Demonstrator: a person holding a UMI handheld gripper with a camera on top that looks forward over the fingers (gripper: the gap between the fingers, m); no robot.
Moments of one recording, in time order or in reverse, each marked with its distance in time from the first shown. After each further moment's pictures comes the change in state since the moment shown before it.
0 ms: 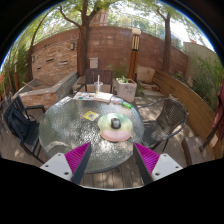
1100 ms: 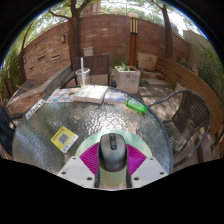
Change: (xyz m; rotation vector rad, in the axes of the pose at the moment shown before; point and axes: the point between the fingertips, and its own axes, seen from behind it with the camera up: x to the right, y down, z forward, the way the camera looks) arm 0.018 -0.068 0.365 -0.093 -0.031 0.074
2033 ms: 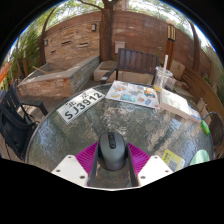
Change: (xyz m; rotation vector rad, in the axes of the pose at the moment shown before) arm -0.341 -0.007 0.098 -0.045 -0.143 -0.192
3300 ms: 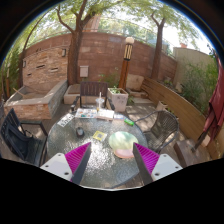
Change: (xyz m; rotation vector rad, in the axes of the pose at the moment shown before) arm 0.103 0.049 -0.519 0.187 0.343 0.150
